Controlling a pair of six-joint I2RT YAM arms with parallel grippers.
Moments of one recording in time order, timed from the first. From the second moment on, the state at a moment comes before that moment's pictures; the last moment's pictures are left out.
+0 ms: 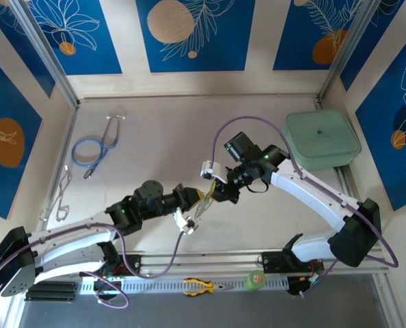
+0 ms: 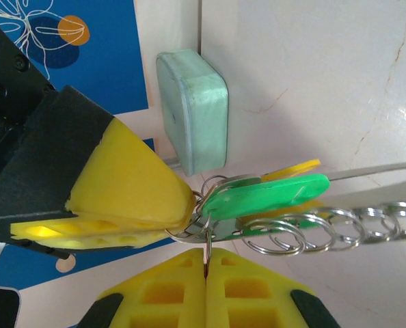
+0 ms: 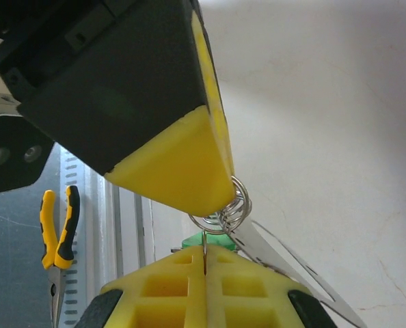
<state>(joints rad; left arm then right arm) -1.00 0.98 0.51 0.17 0.16 1.73 0.72 1.34 1.19 -1.00 -0.61 -0.49</state>
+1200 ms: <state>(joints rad) -1.00 1.01 0.51 0.17 0.15 1.60 0.74 1.37 1.21 -0.99 -0.49 -0.42</state>
